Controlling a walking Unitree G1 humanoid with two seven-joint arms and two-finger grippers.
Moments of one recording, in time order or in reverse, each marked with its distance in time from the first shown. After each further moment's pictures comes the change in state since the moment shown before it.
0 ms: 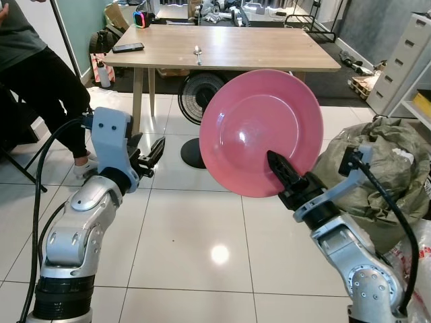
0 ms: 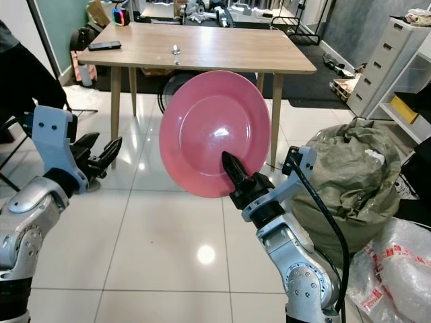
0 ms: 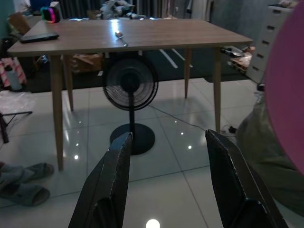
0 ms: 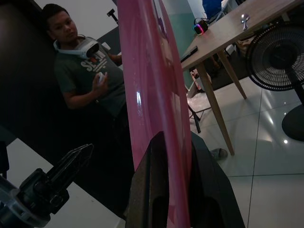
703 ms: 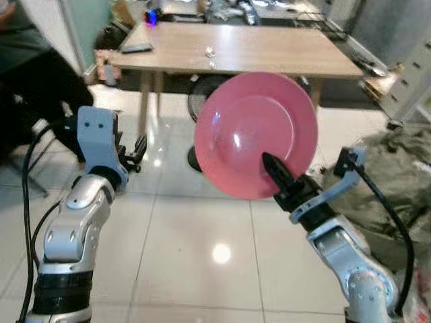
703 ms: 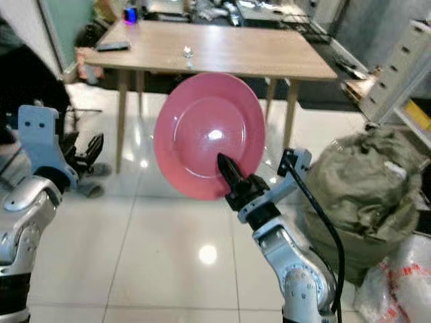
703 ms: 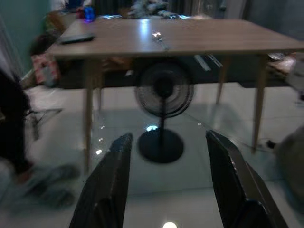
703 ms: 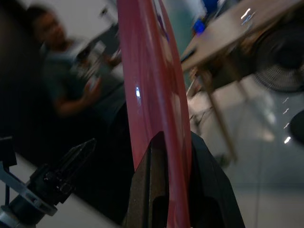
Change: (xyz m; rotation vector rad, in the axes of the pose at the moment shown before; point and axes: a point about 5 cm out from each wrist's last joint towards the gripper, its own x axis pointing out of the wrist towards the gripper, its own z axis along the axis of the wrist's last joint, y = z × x) left arm 0.005 0.009 -0.002 0.005 0.004 0.099; right arm 0.000 0.000 -0.002 0.006 0.005 -0.001
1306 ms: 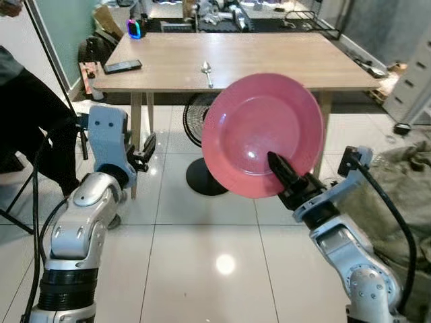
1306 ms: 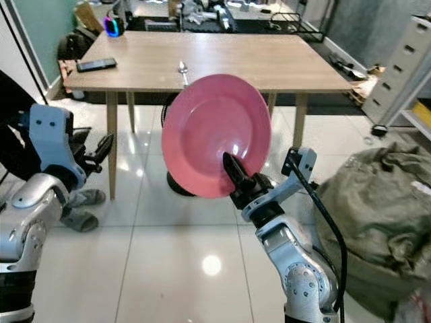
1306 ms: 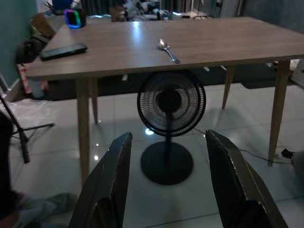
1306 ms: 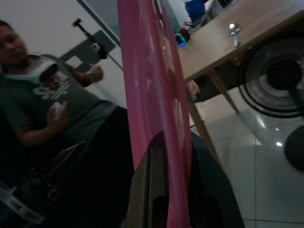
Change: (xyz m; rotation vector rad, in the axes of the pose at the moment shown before) left arm 0.002 -0.004 0.001 0.009 -0.001 -0.017; right arm 0.000 -0.005 0.001 -0.007 -0.006 -0.037
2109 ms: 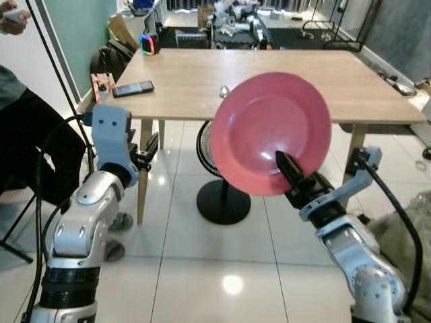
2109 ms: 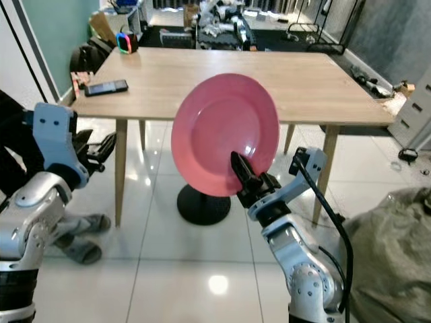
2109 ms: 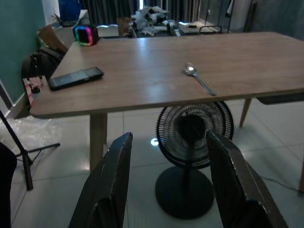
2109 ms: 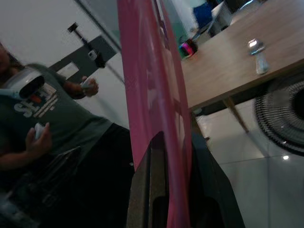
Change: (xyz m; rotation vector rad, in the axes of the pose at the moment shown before) left arm 0.001 0.003 0.001 0.014 0.001 0.010; right arm 0.001 0.001 0.001 -0.007 -0.013 0.000
